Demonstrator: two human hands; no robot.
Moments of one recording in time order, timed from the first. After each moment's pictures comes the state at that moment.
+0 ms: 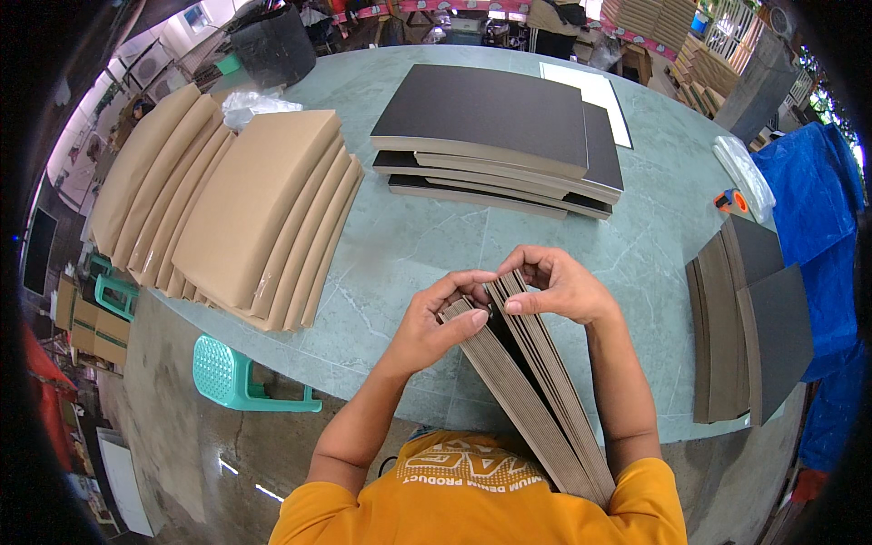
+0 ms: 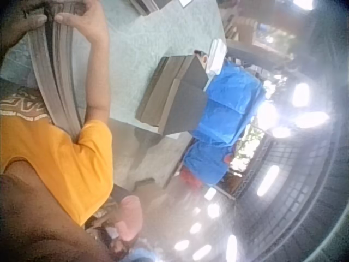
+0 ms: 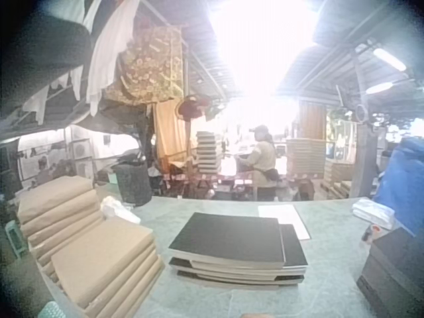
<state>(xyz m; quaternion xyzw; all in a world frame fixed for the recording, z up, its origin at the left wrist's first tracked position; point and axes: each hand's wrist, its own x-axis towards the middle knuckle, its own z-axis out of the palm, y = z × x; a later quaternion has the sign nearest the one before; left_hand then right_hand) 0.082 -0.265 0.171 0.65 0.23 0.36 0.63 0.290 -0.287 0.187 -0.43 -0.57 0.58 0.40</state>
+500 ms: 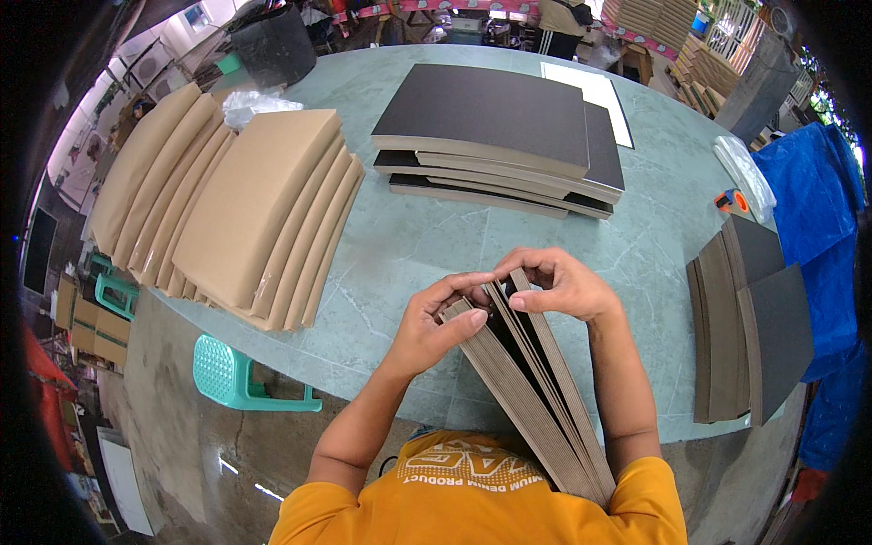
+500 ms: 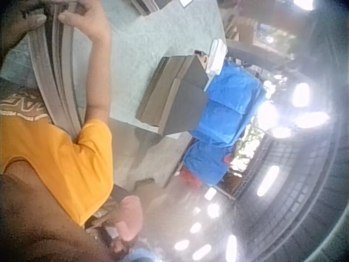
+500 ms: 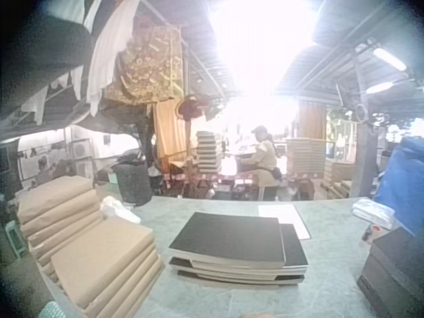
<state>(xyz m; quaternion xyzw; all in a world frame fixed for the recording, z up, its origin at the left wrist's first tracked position) 0.080 -0.267 0.168 0.63 0.22 0.38 0.65 0.297 -0.282 0.185 -0.39 -0.62 0.57 0.37</state>
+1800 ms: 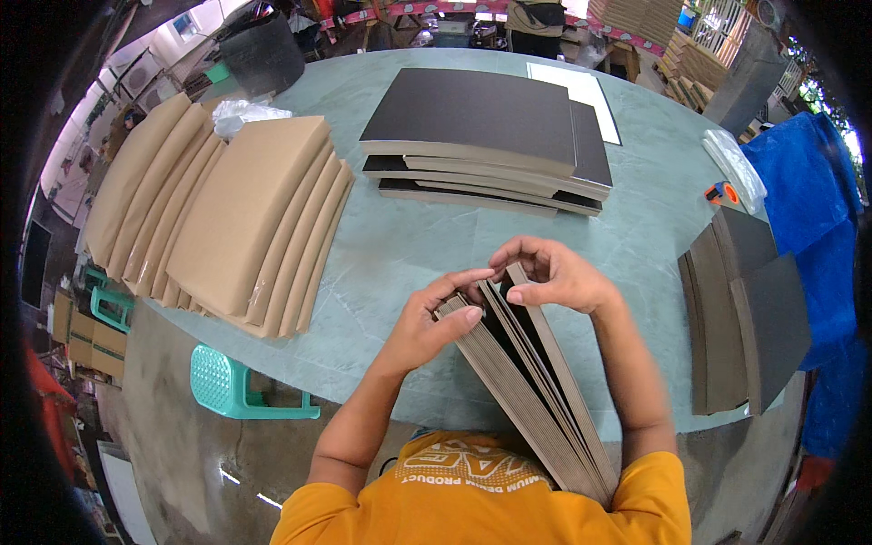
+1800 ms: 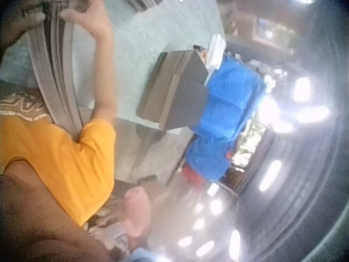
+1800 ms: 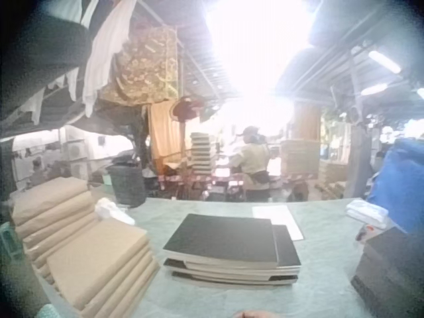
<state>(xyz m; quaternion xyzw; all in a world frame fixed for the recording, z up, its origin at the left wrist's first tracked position) 0.081 -0.261 0.169 0.68 0.24 0.33 0.61 0.303 -0.282 0.188 -0.39 -0.57 0.62 0.38</state>
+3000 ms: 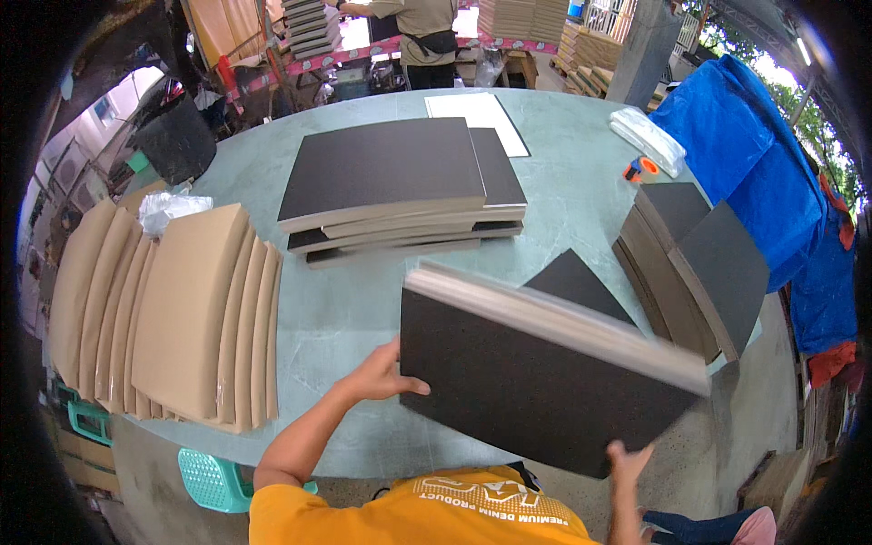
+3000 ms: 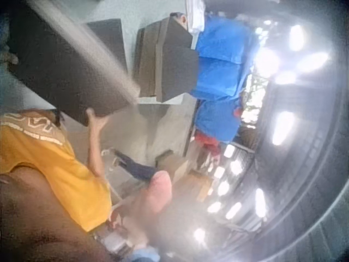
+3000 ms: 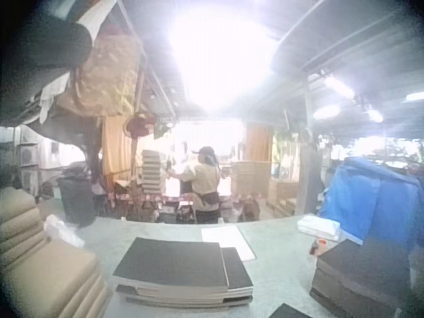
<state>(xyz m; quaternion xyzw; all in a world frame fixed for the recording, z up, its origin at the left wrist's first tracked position) 0.087 -0.205 0.104 0.79 0.15 0.10 0.59 0.283 -0.608 0.078 -0.81 -0.08 0.04 0.58</state>
